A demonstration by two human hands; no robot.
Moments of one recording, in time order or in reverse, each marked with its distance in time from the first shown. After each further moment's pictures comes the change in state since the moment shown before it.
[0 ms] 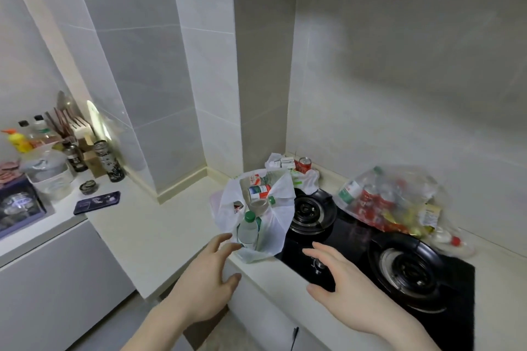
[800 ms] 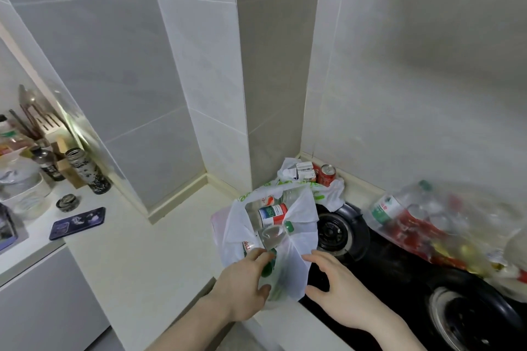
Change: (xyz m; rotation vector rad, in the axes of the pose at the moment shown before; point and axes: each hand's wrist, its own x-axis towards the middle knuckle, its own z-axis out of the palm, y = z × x) left_hand 0.200 -0.064 0.044 0.158 -0.252 0.043; right_hand 0.218 0.045 0.022 0.123 -0.097 0.109
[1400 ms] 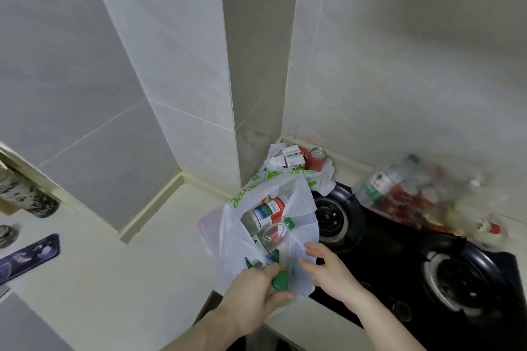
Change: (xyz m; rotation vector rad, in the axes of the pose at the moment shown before) left_hand 0.041 -0.049 0.006 -0.224 -0.102 0.209; right_hand 0.079 0.000 0.050 0.557 0.187 0.416
